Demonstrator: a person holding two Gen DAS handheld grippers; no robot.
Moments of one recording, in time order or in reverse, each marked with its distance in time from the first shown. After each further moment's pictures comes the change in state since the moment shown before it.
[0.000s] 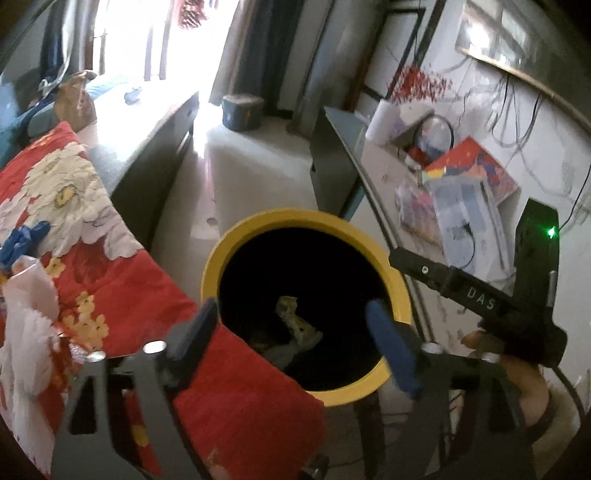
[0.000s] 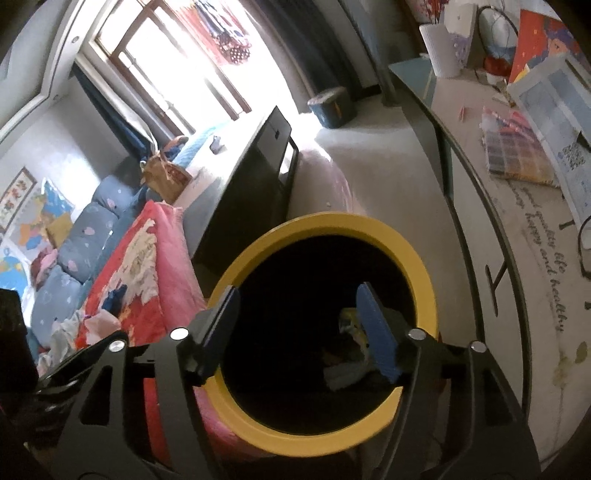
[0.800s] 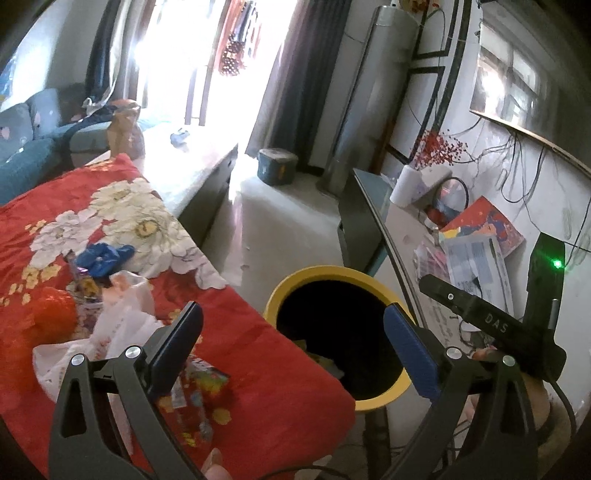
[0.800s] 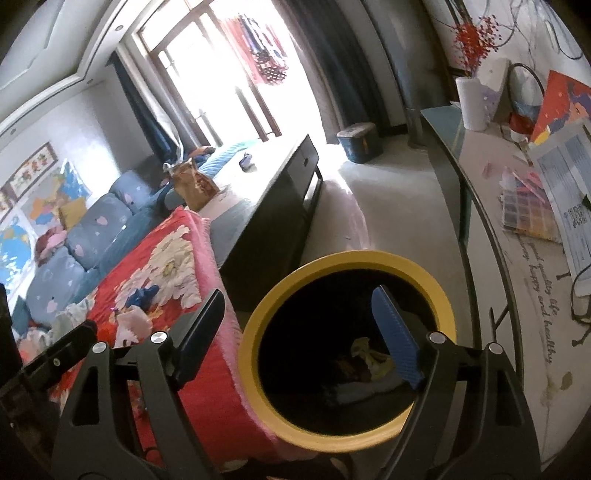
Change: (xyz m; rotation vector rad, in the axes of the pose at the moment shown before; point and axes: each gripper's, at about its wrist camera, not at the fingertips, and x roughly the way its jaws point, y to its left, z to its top) left arm -0.093 0.032 -0.011 -0.067 -0.222 0.092; right arm -0.034 0.052 0.001 -0.145 -0.100 0.034
